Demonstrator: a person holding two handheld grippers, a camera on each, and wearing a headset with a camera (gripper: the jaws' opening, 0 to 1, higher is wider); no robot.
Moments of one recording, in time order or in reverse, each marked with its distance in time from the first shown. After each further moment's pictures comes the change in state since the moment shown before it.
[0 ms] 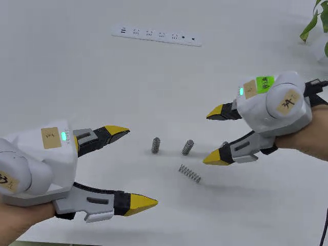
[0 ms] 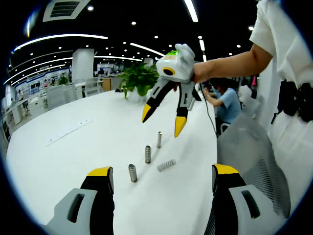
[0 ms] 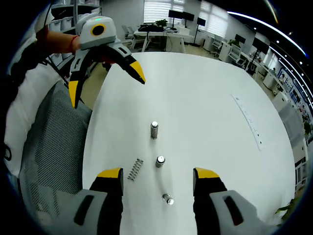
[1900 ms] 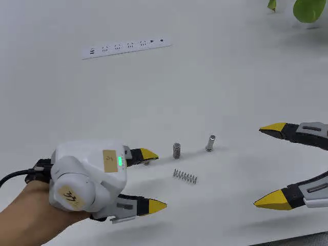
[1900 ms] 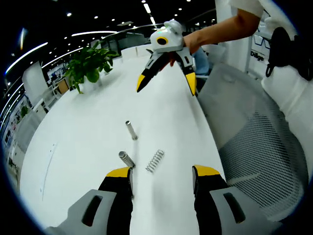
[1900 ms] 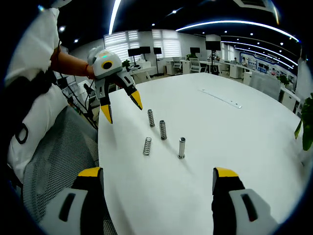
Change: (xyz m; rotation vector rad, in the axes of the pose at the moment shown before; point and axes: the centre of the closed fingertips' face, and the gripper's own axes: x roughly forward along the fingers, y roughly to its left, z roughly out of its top) left arm 0.071 -0.021 -0.022 0.396 0.332 -0.259; right arm -0.055 0.050 -0.085 0.351 -0.362 -0.123
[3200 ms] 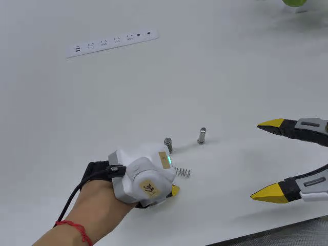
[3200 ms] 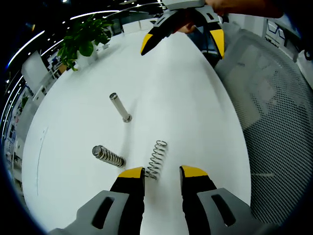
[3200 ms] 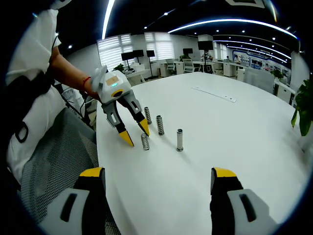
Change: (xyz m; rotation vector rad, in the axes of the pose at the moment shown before) left arm 0.075 0.005 -0.038 -0.032 0.221 0.052; right arm -0.007 0.001 -0.018 0.055 -0.025 -0.034
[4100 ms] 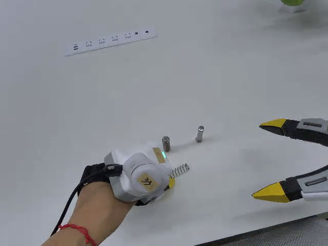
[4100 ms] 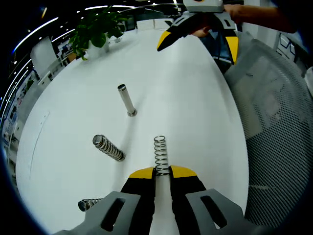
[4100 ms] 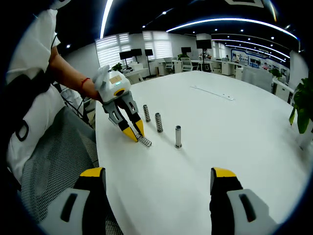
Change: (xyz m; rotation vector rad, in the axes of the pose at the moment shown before) left arm 0.000 0.001 -0.002 -0.124 -0.014 0.020; right arm -0.005 -0.001 -0.004 0.007 0.012 -0.016
